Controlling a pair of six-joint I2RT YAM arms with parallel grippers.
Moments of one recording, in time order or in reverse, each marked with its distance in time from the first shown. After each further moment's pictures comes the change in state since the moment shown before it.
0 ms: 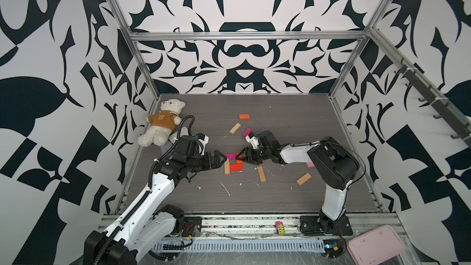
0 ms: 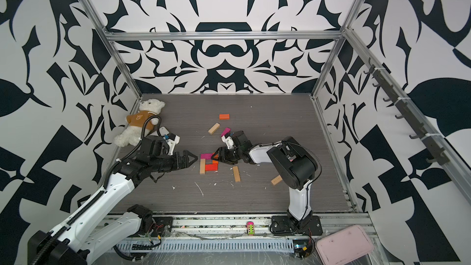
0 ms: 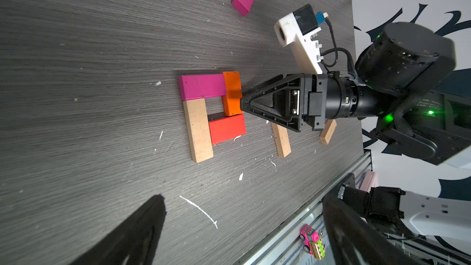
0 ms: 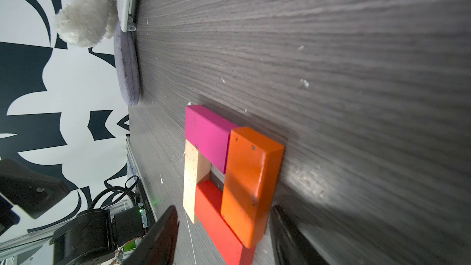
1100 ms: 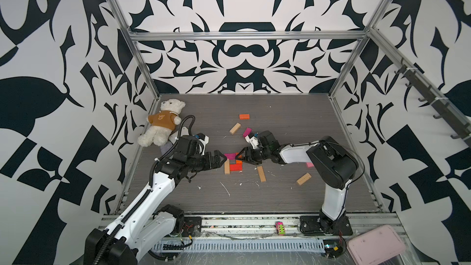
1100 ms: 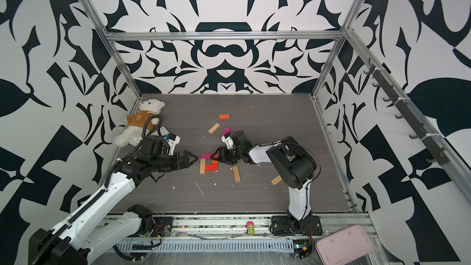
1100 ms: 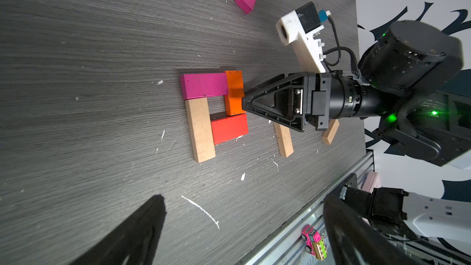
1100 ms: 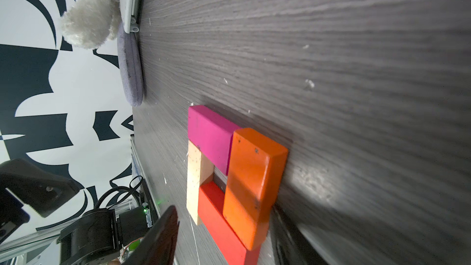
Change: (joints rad) left arm 0.000 0.013 0.000 0.000 -0.003 0.002; right arm 0.001 0.011 0.002 0.019 -0.013 0.020
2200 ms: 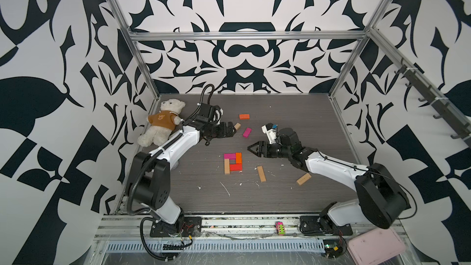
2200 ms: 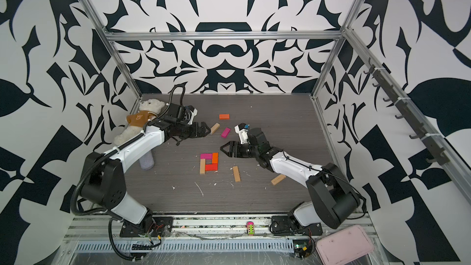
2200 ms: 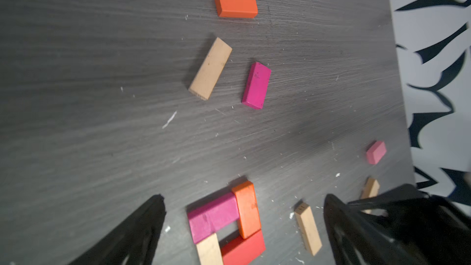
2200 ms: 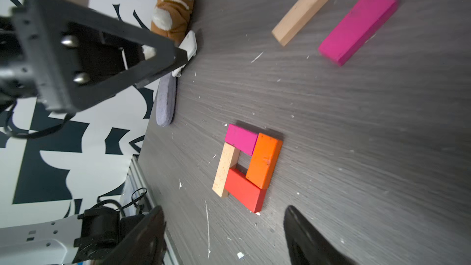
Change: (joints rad) left arm 0.000 0.722 0.570 0.091 -0.113 0.198; right arm -0.087 -0.518 -0.187 -0.115 0.188 -0.138
